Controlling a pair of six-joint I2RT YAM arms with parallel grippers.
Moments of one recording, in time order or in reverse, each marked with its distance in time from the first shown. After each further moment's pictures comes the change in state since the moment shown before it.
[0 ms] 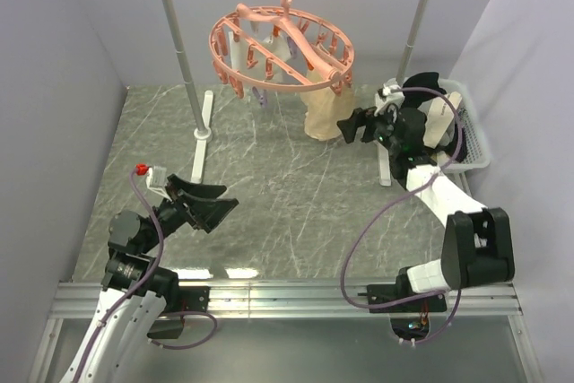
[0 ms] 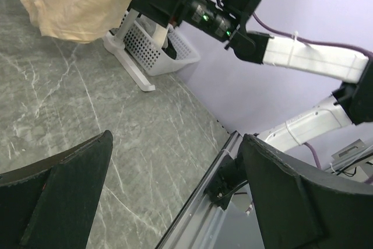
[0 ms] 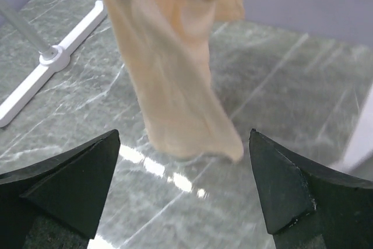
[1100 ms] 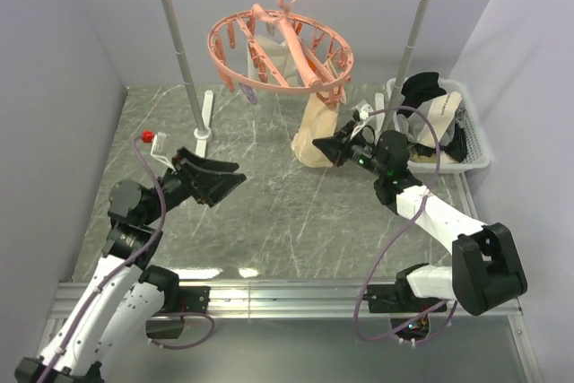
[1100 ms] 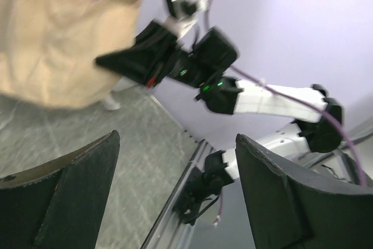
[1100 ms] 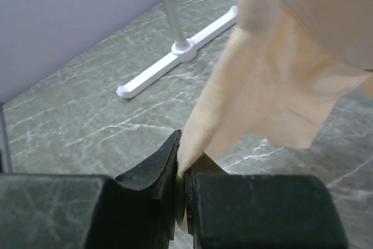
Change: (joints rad) left arm -0.038 0.275 0.149 0.168 0.036 -0.095; right arm 0.217 -0.096 -0.130 0.207 -0.173 0.111
